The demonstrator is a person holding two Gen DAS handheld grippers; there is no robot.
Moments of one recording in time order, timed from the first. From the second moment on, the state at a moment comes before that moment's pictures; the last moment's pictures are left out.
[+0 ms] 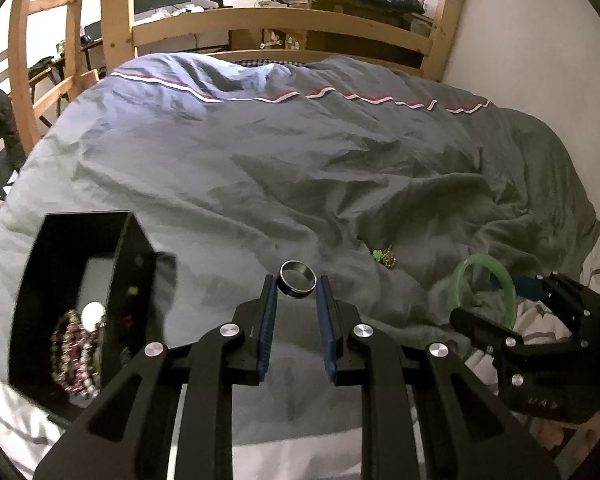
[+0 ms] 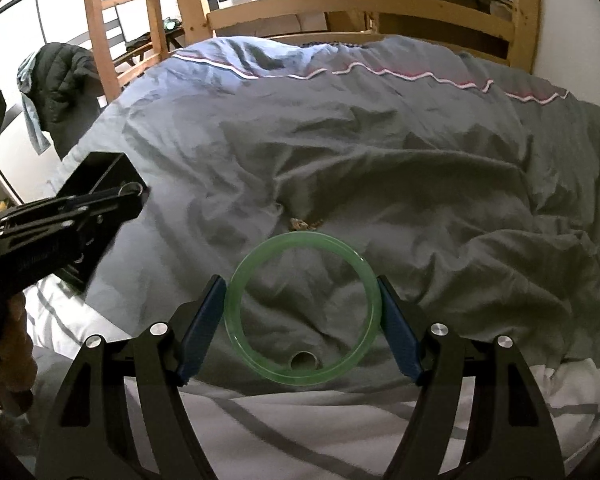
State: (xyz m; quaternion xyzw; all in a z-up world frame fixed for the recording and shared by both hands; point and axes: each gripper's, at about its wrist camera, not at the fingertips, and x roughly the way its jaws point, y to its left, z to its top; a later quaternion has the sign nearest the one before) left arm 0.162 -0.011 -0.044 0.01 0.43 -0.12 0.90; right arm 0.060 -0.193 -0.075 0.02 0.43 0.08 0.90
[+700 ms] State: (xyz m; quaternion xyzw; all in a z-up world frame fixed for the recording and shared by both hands) left arm 0.131 0.073 -0.003 0.00 0.41 -0.05 0.91; right arm 0.066 -0.126 -0.023 -0.02 0.39 0.12 0.91
